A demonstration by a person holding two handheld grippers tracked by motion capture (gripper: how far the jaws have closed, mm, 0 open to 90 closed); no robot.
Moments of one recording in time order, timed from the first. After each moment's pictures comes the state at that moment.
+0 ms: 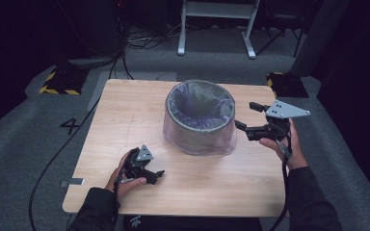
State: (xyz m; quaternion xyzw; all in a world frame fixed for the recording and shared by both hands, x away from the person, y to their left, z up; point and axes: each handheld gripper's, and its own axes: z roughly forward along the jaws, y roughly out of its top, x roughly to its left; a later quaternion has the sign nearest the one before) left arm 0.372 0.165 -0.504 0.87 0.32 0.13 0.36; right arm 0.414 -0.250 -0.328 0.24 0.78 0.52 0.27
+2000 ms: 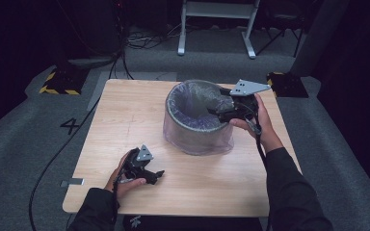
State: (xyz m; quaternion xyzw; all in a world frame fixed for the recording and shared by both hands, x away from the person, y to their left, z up) left arm 0.371 0.166 -0.504 0.87 0.32 0.13 0.36; right arm 0.462 -0.170 -0.308 0.21 0.81 0.49 0.24
